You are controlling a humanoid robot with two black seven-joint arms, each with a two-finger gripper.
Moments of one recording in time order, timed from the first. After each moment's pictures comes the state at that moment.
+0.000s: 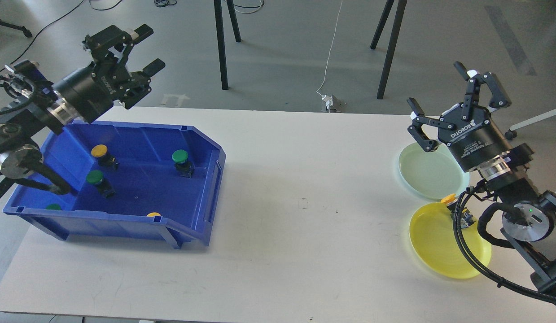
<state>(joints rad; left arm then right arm) -0.79 0.73 -0.53 -0.93 0.45 -0.49 -0.49 0.42 -0.54 0.95 1.32 -0.11 0.33 0.34</state>
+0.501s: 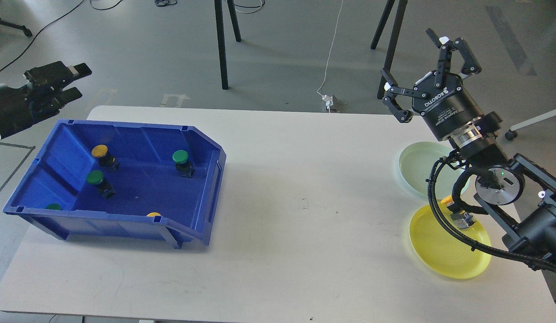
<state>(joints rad) -0.79 0.98 -0.53 -0.94 1.15 -0.49 -0.49 0.56 -0.46 0.86 1.19 -0.07 0.37 0.34</state>
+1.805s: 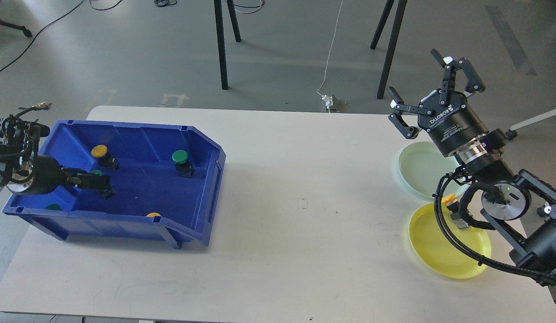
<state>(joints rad) -0.79 0.78 -0.38 -0.70 1.87 -0.49 -0.49 0.49 -0.48 0.87 1.21 -0.07 0.38 0.34</state>
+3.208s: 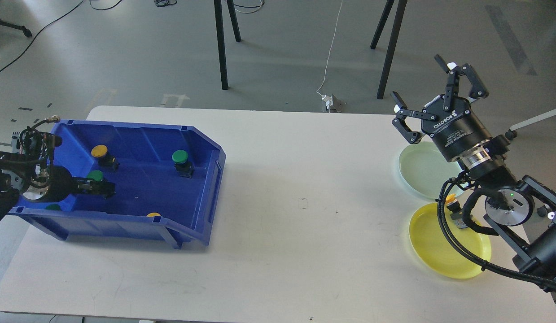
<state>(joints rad) -0.80 0.61 -0.37 -0.45 1.85 -0.49 -0.49 0.45 -0.49 0.88 1.21 -0.07 0.39 0.35</state>
